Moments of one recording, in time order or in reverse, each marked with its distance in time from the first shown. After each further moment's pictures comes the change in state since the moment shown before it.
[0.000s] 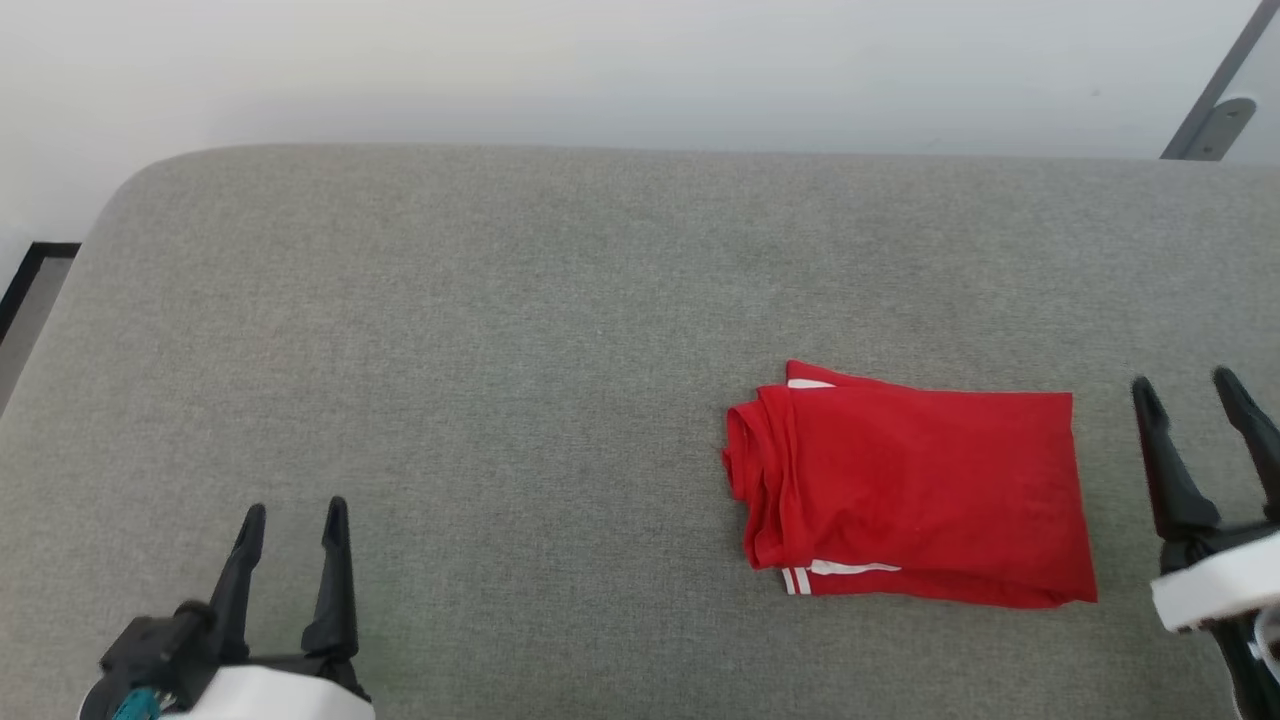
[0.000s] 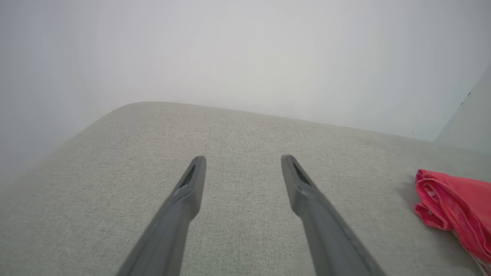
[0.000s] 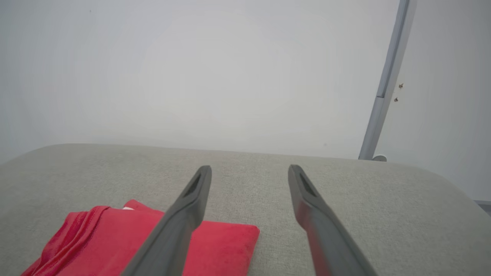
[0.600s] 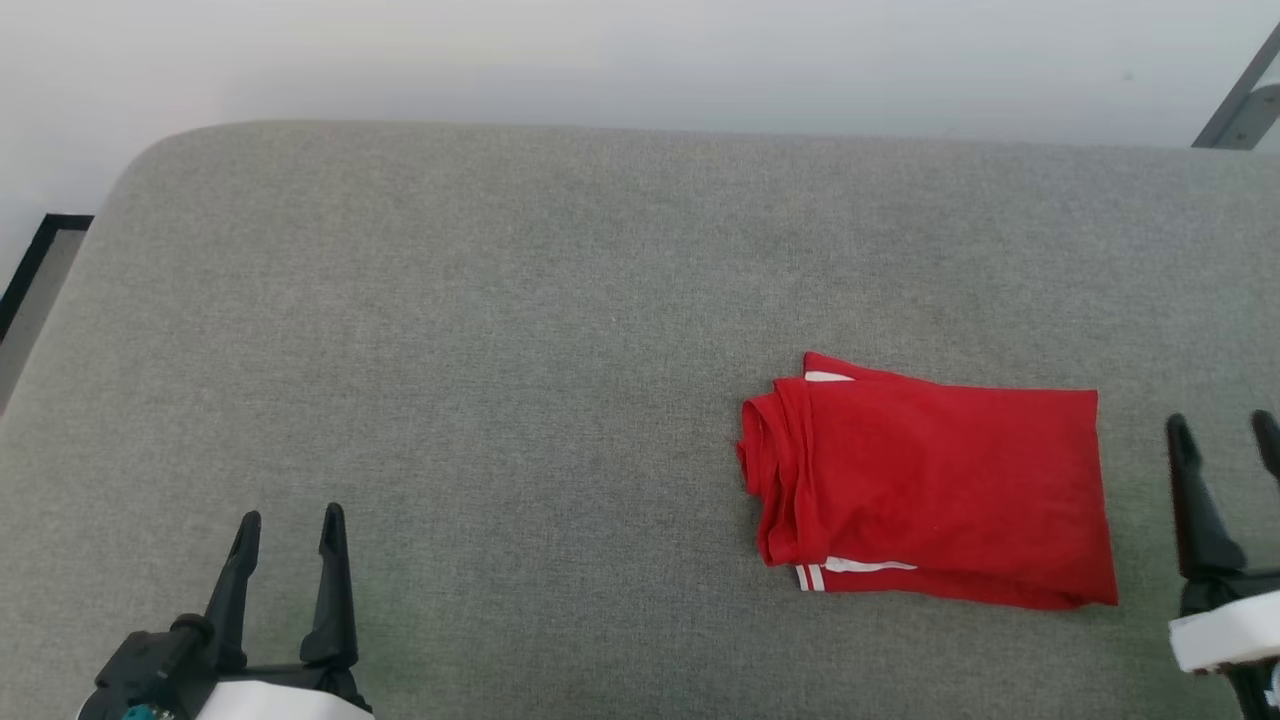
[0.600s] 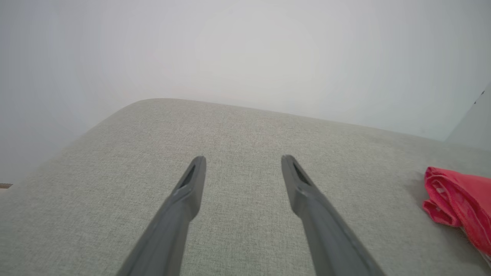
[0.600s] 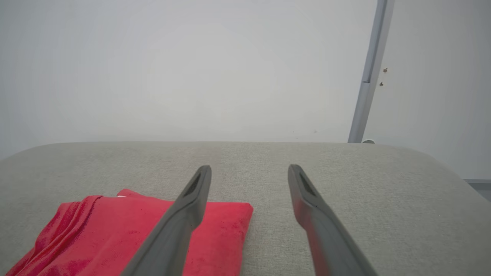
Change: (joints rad) left arm 0.049 -0.030 0.024 -0.061 0.025 0.000 0.000; right arm 0.136 0.065 -0.127 -0.110 -0.041 0.000 0.002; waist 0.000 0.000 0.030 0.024
